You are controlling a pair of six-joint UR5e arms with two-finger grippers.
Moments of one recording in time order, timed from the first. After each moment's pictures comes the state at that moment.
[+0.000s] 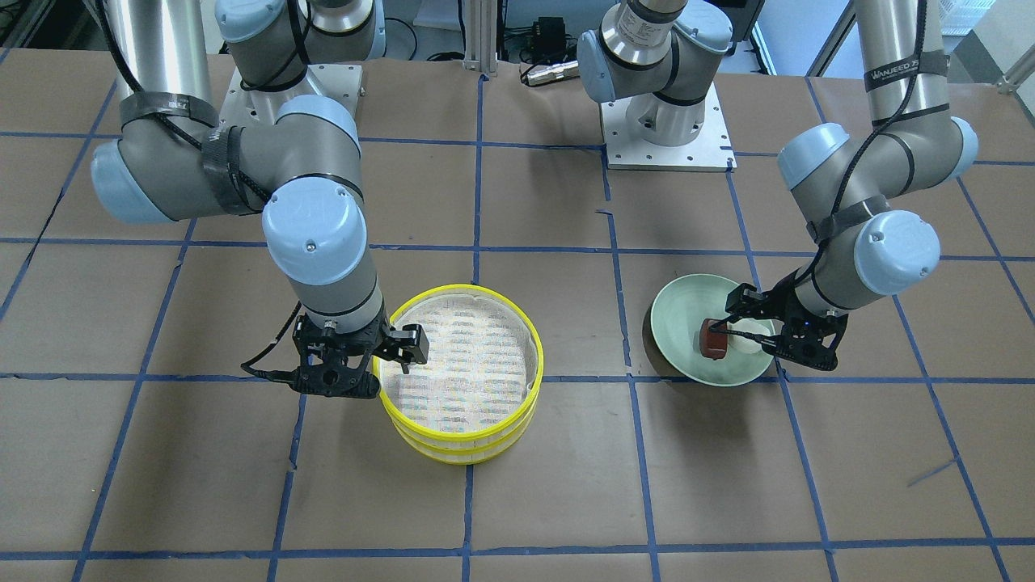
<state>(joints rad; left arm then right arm) -1.23 -1.89 -1.93 -1.07 1.66 0.64 1.76 -1.16 1.62 -2.01 -1.58 0.27</state>
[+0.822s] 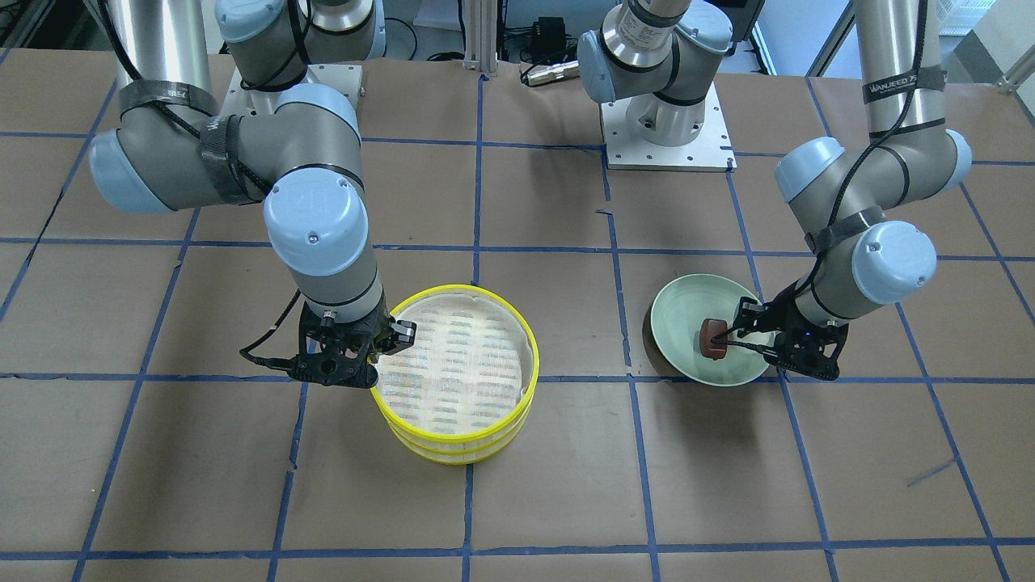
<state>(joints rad) -1.23 -1.89 -1.93 -1.06 1.65 0.63 1.76 -1.20 1.62 -1.95 -1.63 0.28</state>
